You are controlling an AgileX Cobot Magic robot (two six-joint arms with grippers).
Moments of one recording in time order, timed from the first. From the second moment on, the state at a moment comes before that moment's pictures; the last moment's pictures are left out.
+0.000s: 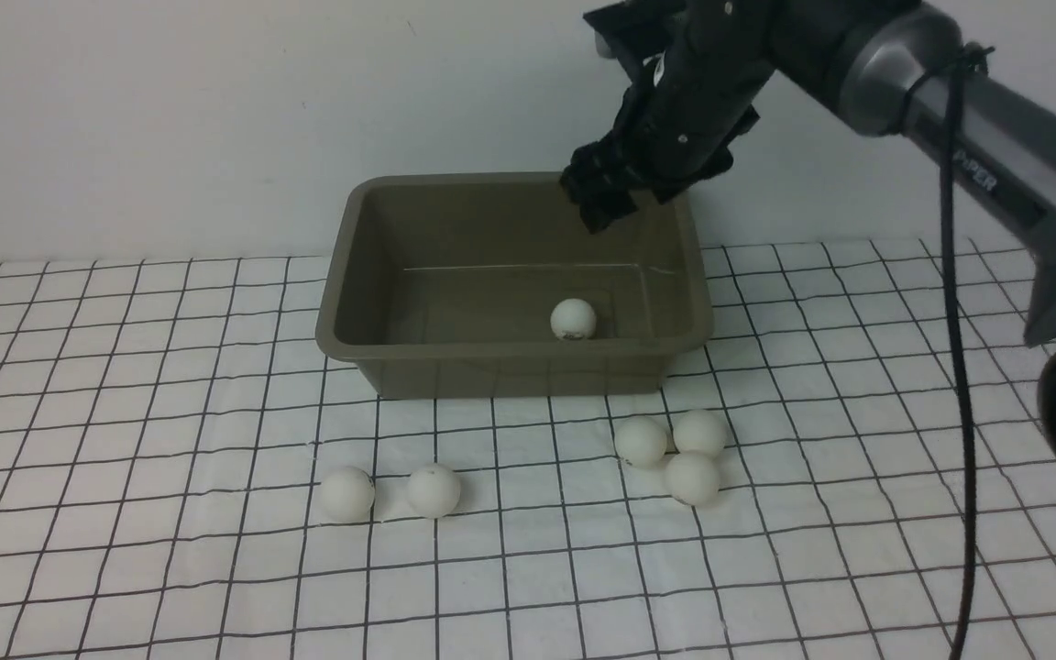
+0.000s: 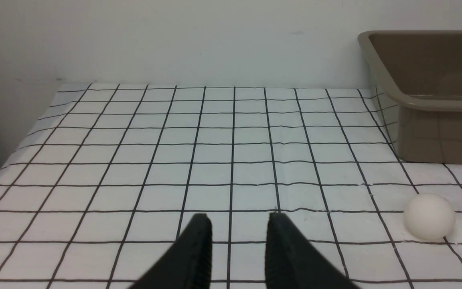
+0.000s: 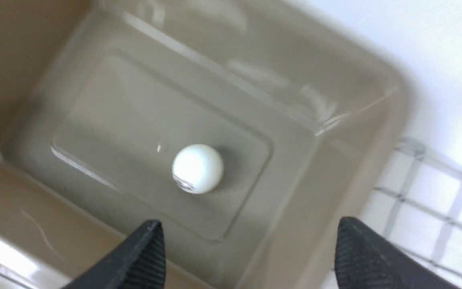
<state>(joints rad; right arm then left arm) 0.45 2.19 -2.33 0.00 1.25 -0.08 0.06 -0.01 0.03 0.15 0.26 -0.20</state>
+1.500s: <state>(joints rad) 0.47 1.88 -1.23 0.13 0.74 0.06 0.06 -0.01 0.03 0.15 0.26 -0.20</state>
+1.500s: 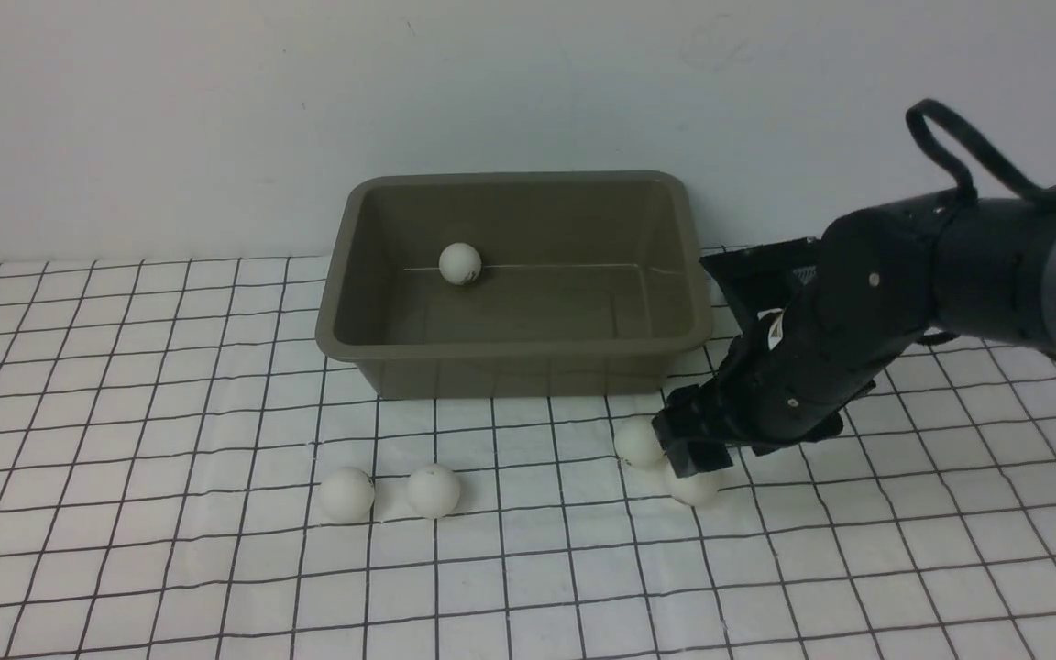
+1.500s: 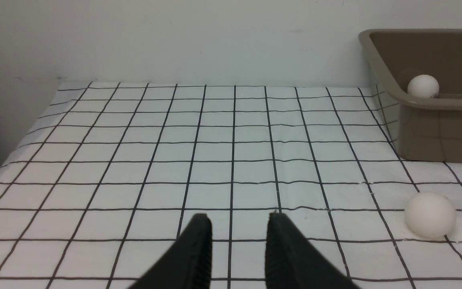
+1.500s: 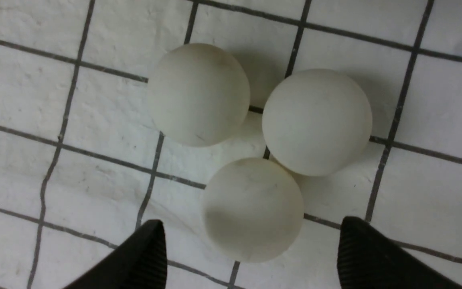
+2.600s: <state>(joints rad) 0.47 1.98 -1.23 0.13 0.66 0.06 0.06 -0.01 0.03 0.15 0.26 -0.20</state>
